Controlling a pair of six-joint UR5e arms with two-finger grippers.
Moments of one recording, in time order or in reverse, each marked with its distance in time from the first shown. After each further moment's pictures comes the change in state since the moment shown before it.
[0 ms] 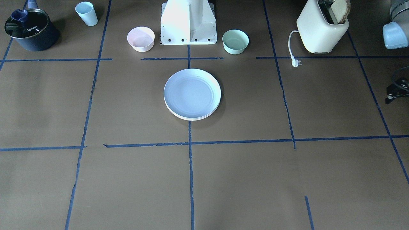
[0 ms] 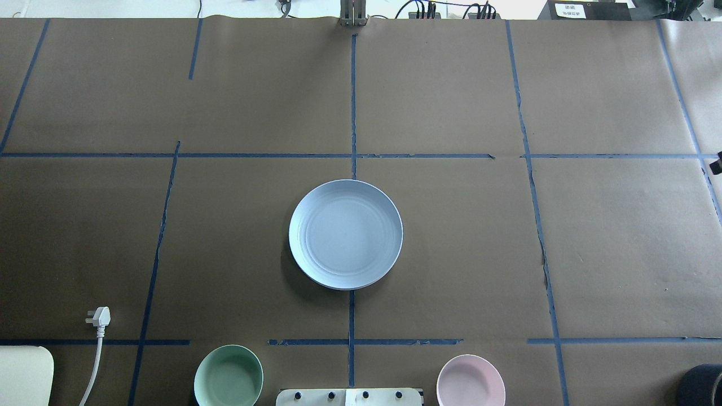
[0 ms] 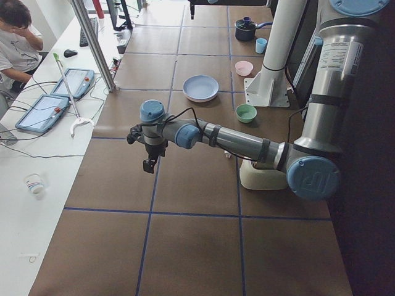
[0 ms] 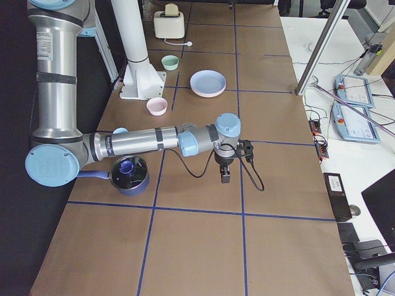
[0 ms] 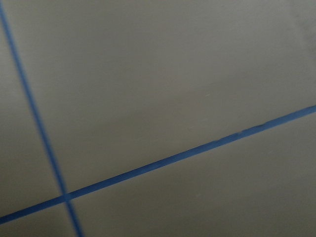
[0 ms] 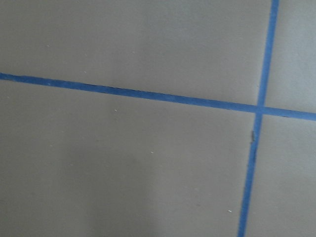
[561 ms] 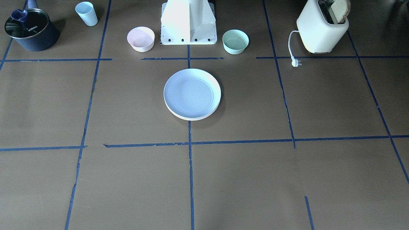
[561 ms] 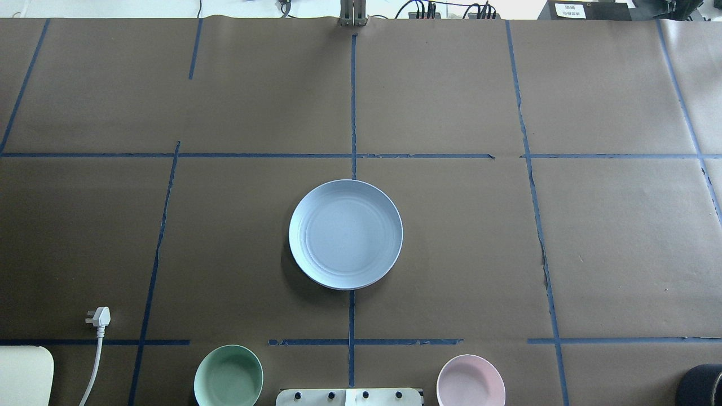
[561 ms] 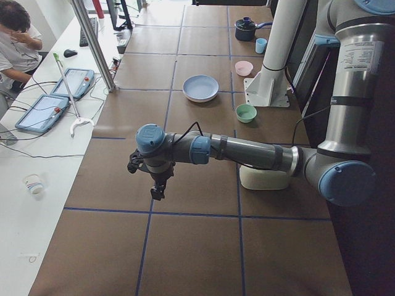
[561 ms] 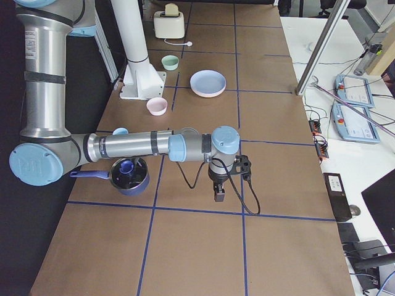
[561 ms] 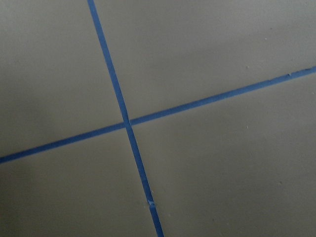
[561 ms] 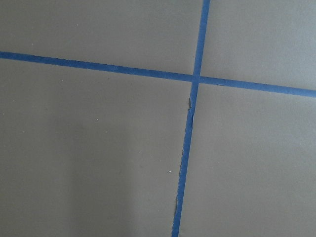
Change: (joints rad) left arm -0.131 0.064 -0.002 0.147 -0.117 0.141; right arm 0.114 -0.010 0.000 -0.154 0.003 -0.183
